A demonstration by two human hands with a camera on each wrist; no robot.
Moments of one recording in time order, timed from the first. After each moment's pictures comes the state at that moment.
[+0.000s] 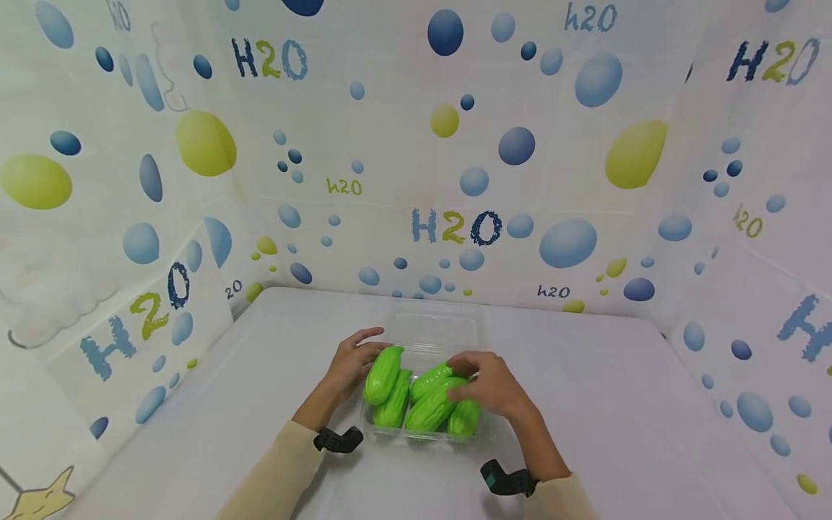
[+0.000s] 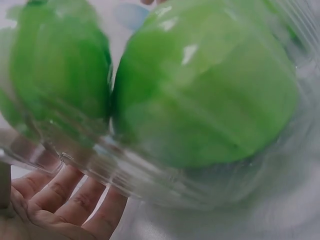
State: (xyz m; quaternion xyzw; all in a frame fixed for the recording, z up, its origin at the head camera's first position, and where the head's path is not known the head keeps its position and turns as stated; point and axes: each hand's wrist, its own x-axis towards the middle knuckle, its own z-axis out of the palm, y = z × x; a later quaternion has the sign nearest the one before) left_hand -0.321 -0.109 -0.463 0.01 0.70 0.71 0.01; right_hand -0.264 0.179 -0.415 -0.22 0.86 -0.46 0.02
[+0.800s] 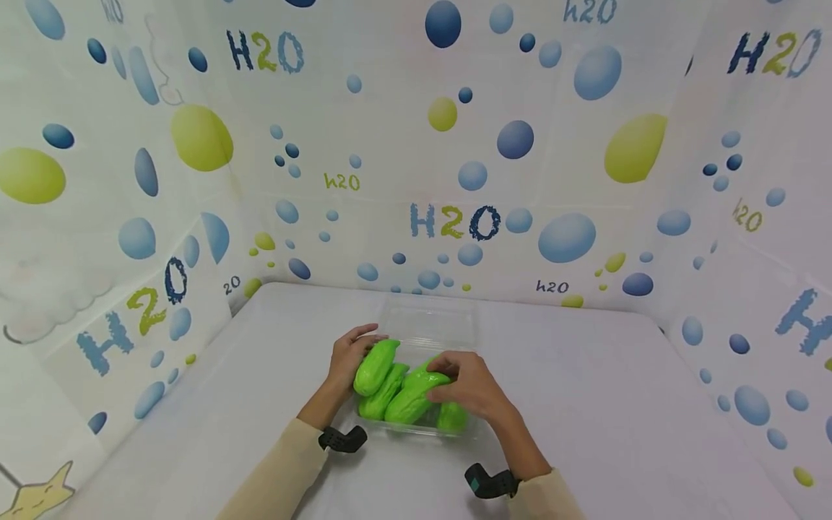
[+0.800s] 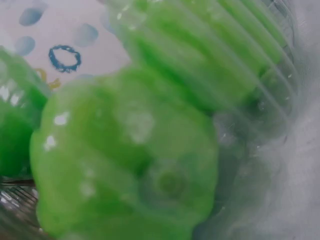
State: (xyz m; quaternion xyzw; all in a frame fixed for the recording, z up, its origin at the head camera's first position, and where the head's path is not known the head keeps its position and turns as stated) left_hand -0.318 -0.097 -0.464 -0.03 0.69 0.71 -0.10; right_hand -0.257 0.153 -0.423 -0.23 0.83 -0.51 0.04
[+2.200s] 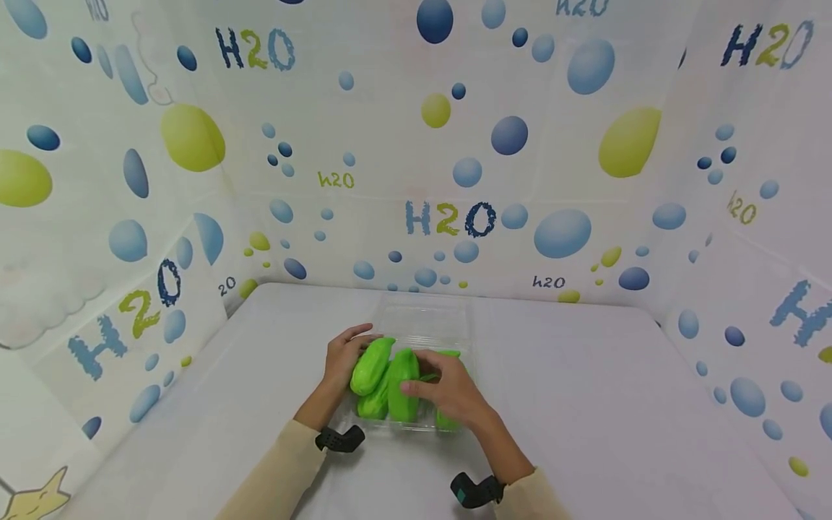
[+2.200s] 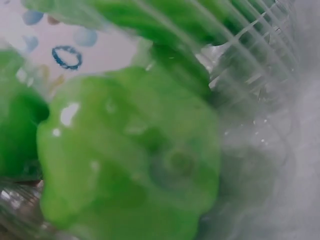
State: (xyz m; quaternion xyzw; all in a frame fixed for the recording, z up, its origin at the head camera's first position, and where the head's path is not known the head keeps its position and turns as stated) left_hand -0.317 -0.097 -0.463 -0.06 0.69 0.71 -0.11; right_hand -0.249 0.125 -0.428 -0.26 0.79 -0.55 0.03
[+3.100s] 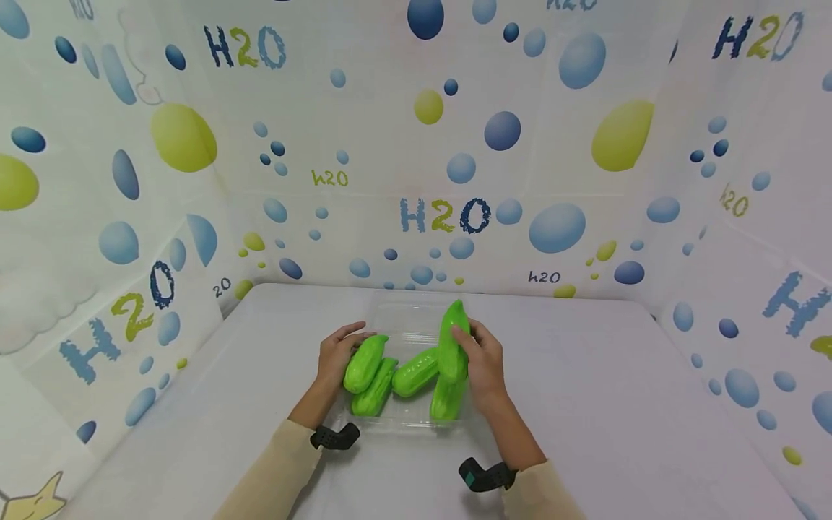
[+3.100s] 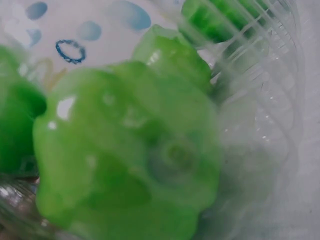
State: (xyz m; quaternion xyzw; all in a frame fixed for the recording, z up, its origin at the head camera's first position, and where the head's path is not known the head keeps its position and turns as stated) left_hand -0.319 -0.102 -0.463 -0.07 0.69 0.71 -0.11; right_hand -0.262 0.151 -0.415 -0.04 0.63 -0.77 -0.06
